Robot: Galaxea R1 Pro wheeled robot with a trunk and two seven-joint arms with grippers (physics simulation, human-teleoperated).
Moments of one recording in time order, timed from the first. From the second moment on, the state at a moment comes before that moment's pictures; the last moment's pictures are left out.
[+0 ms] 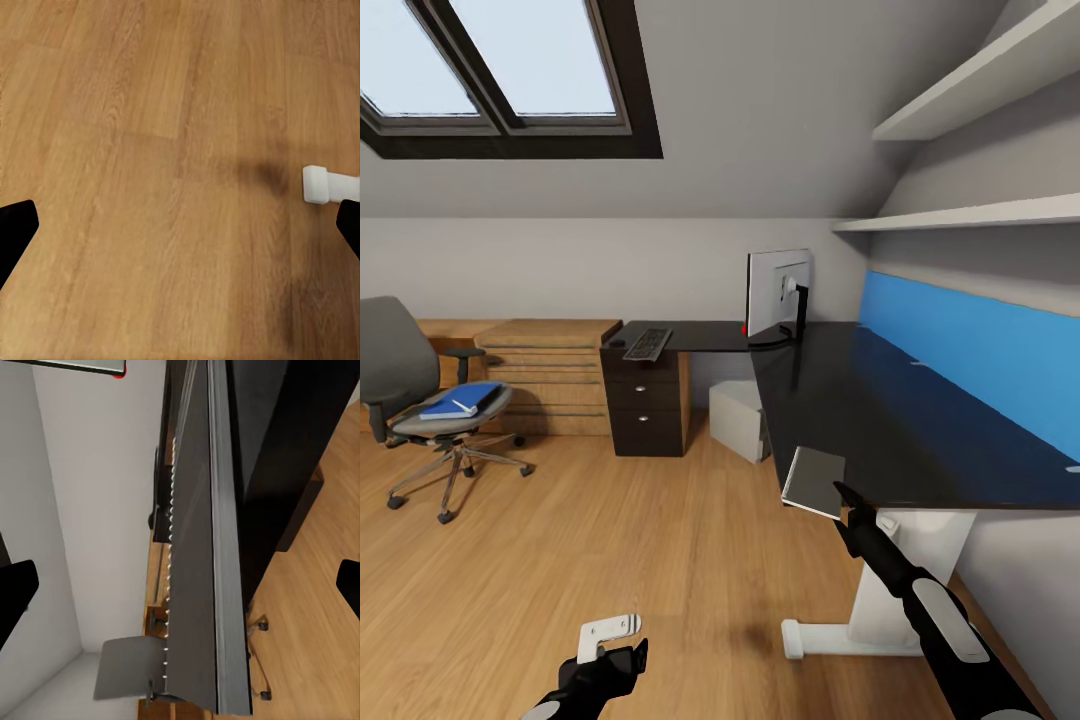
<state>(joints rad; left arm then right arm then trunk) 0.07 -0.09 -0.13 -1.52 0.22 0.57 0.25 -0.42 -0.12 -0.05 -0.91 -1.43 0.35 0.27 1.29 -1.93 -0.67</state>
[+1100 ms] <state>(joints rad) 0.07 -0.09 -0.13 -1.52 0.22 0.57 0.25 -0.42 -0.12 -0.05 -0.91 -1.43 0.35 0.27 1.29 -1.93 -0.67</state>
